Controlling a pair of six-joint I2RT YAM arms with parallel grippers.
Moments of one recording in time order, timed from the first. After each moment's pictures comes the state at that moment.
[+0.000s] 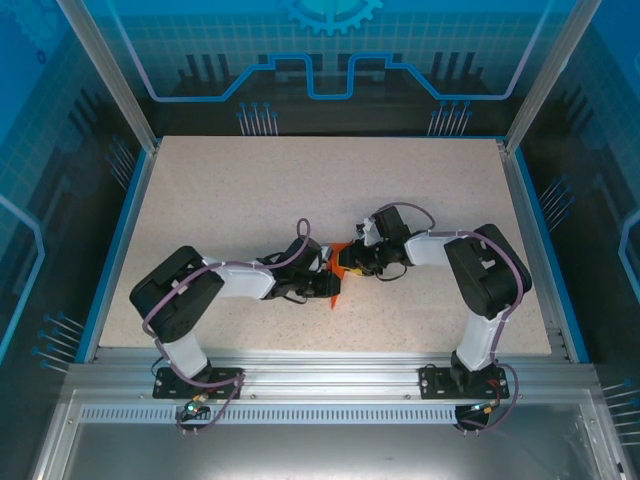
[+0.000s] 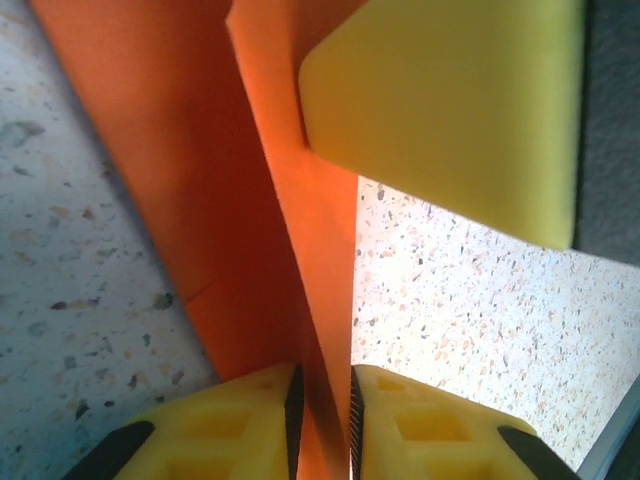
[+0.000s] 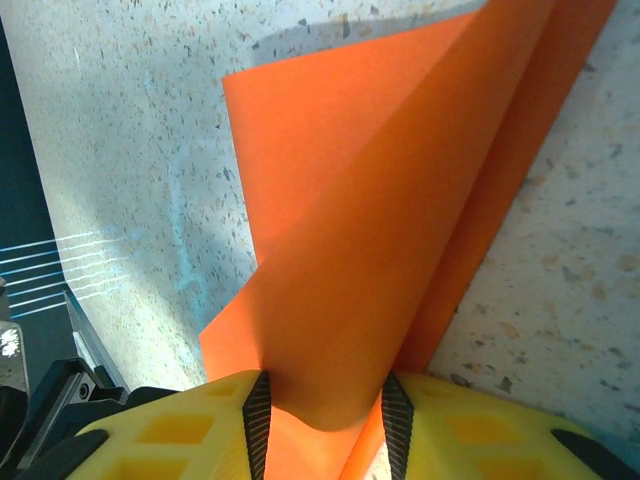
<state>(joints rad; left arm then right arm) -0.72 1.73 0.75 0.09 0.34 -0.74 0.44 1.84 0.88 -0.06 -0.66 0.68</state>
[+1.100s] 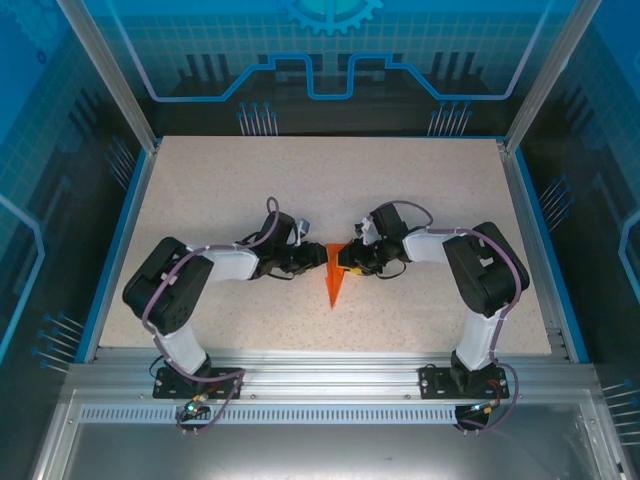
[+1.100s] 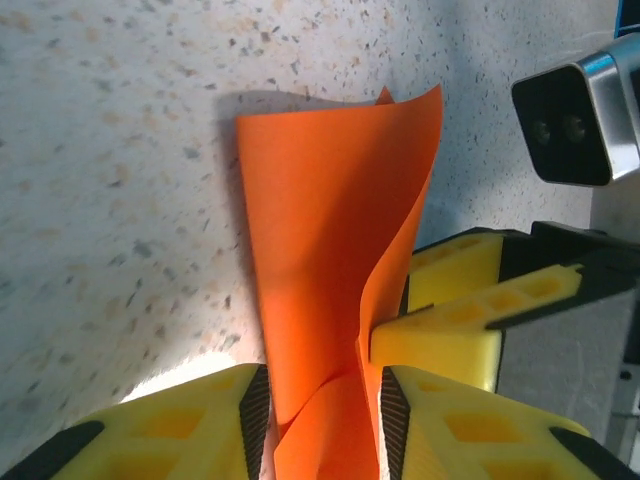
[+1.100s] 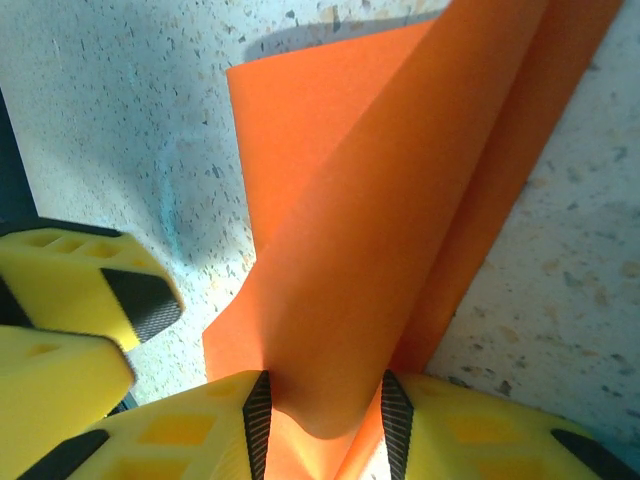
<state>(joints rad) -0.49 1.75 0.79 0.16 0.50 -0.85 0.44 1.86 0.92 -0.13 -0.66 0.66</state>
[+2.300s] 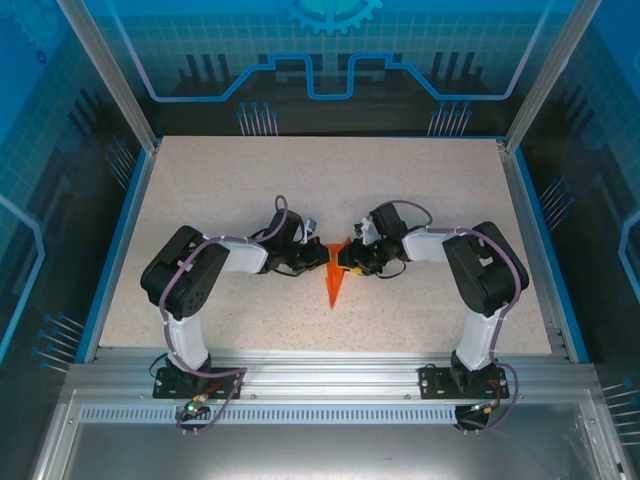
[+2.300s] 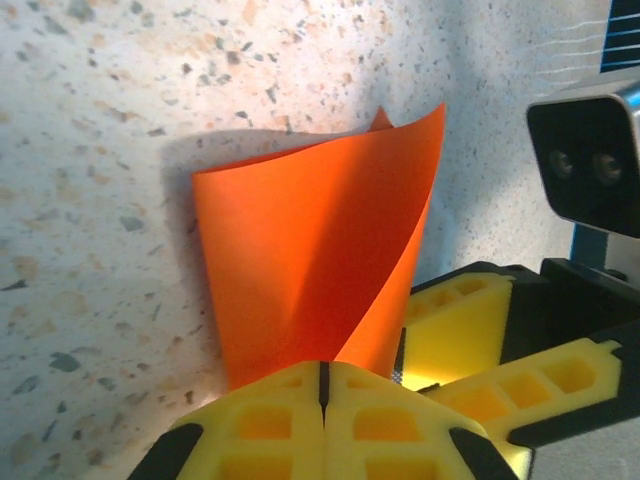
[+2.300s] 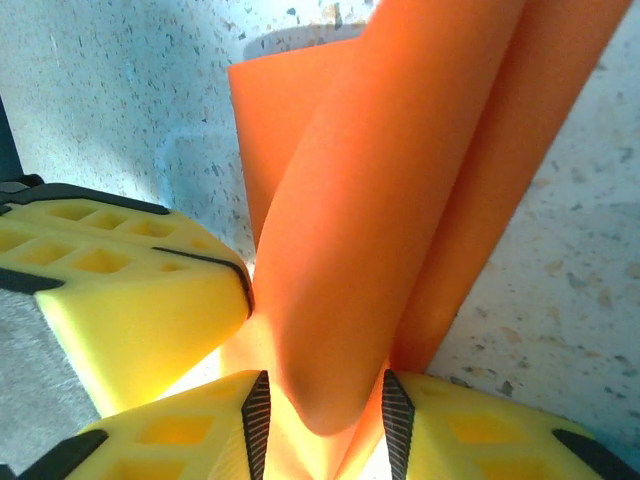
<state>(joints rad) -0.49 1.87 0.86 0.19 0.54 -0.87 0.44 1.86 0.93 -0.15 -0.66 0.65</state>
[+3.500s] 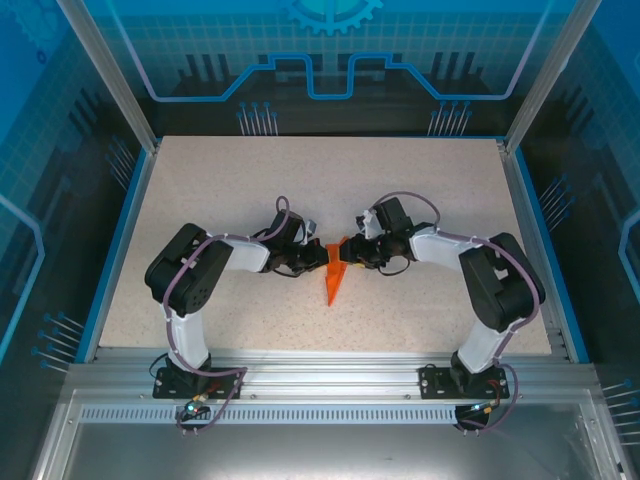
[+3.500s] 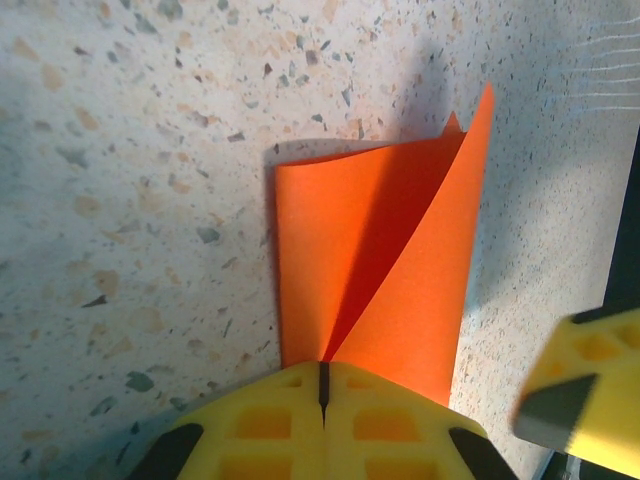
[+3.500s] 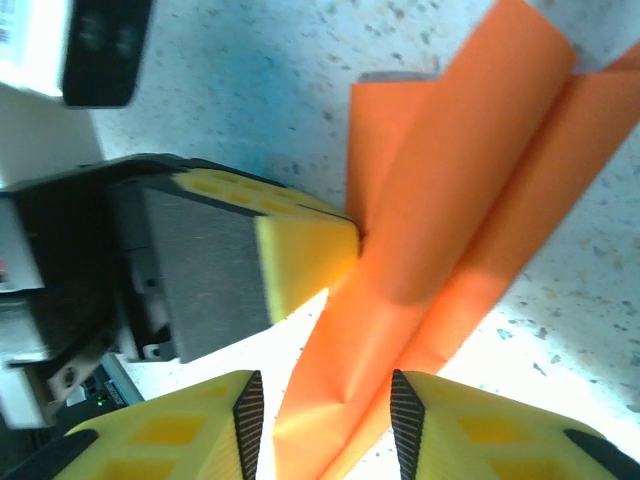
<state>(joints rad) -0.49 1.90 0.88 0.16 0.52 -0.84 0.45 1.72 0.93 -0.21 -0.62 0.59</state>
